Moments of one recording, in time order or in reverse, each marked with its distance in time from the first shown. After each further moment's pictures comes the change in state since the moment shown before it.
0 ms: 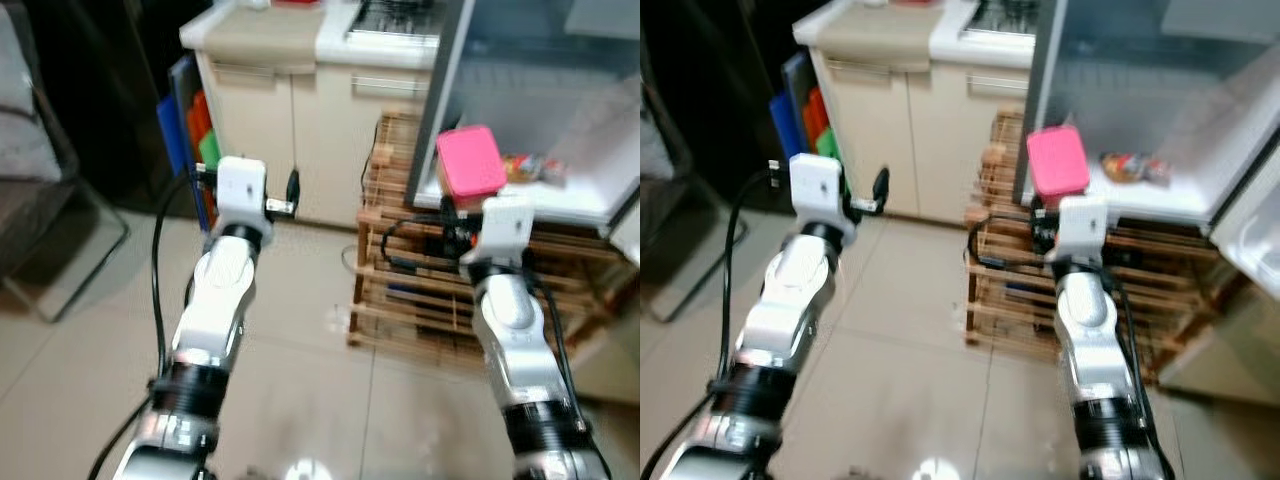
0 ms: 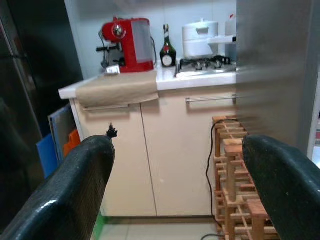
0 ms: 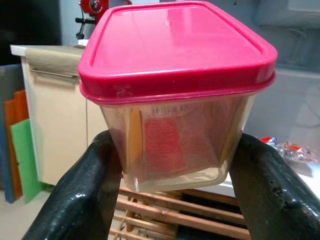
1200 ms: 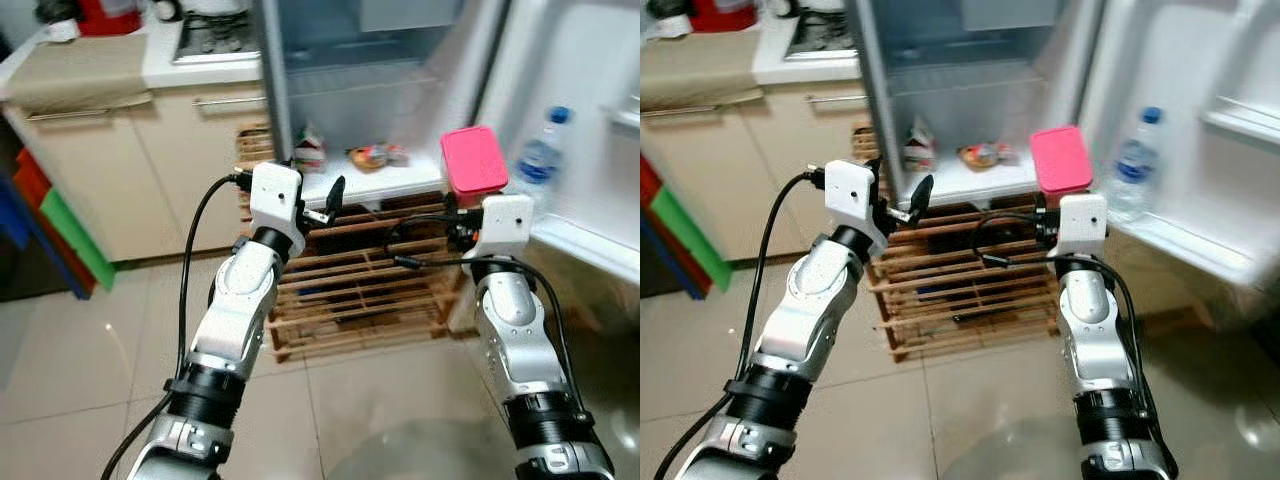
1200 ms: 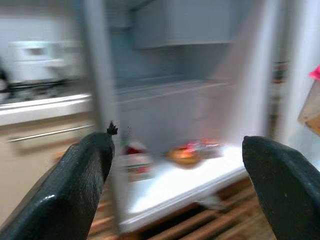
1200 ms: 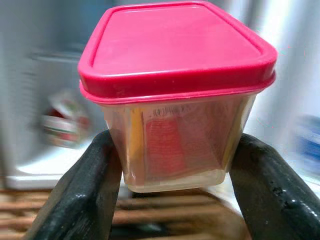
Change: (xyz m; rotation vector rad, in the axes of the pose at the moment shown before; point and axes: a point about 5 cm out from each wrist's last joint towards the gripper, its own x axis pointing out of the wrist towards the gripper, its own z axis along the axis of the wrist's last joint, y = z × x) left arm -0.003 -0.026 0.005 -0.064 -0.042 -0.214; right arm 0.009 0.011 0.006 -0.004 -0.022 0.013
